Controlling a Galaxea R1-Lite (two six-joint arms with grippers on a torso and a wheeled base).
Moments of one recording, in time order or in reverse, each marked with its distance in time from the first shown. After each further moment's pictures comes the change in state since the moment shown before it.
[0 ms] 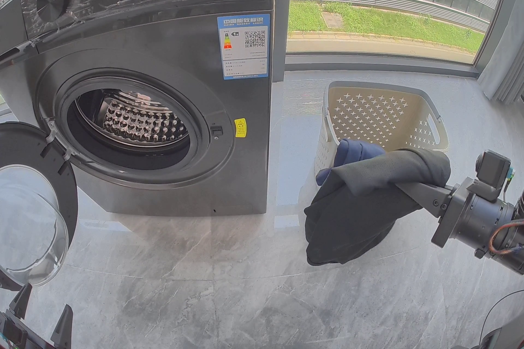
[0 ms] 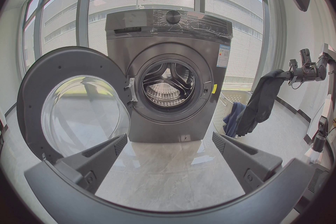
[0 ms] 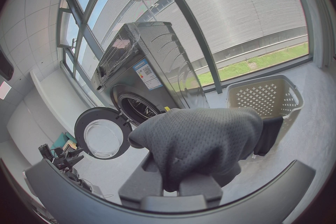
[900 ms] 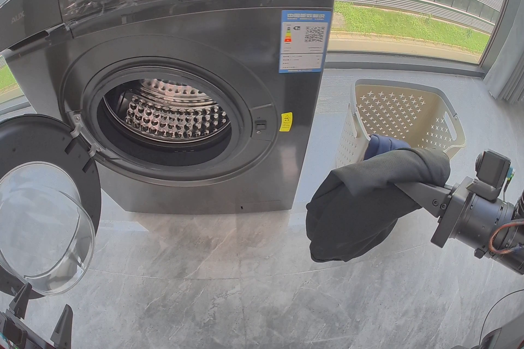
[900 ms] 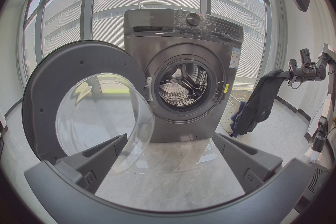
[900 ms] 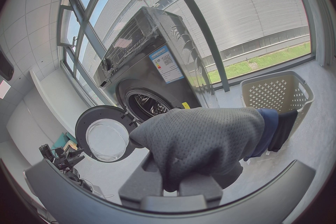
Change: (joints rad) left arm -0.001 0.000 0.000 0.000 0.000 0.000; right arm 0.001 0.001 -0.004 -0.001 0.000 -0.002
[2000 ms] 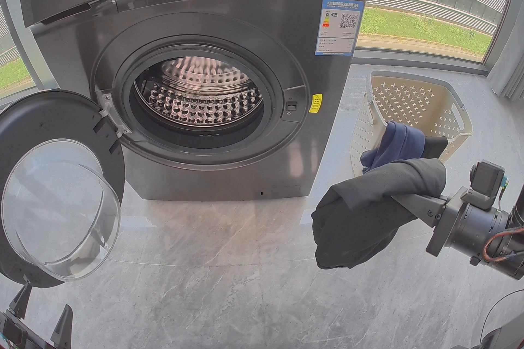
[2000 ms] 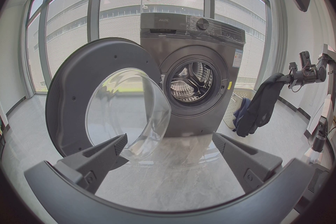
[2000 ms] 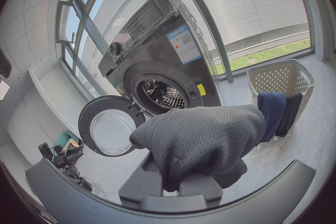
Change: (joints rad) left arm -0.001 0.000 0.000 0.000 0.000 0.000; right arm -0.004 0.012 0.030 -0.001 0.000 0.021
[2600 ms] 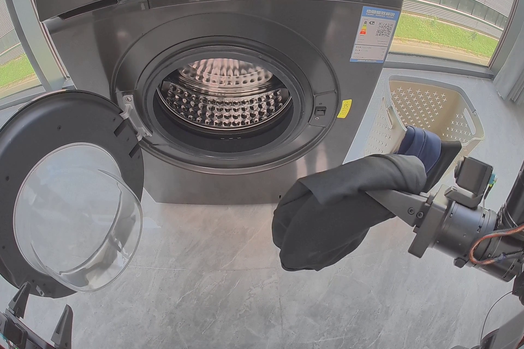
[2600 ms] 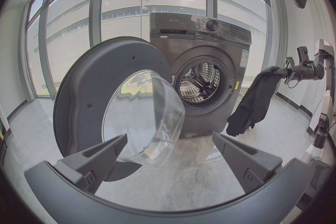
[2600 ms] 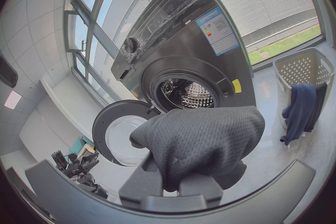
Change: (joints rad) left arm 0.003 0.000 0.000 -0.004 -0.002 0.025; right arm 0.063 0.090 -0.017 -0.151 0.051 0.068
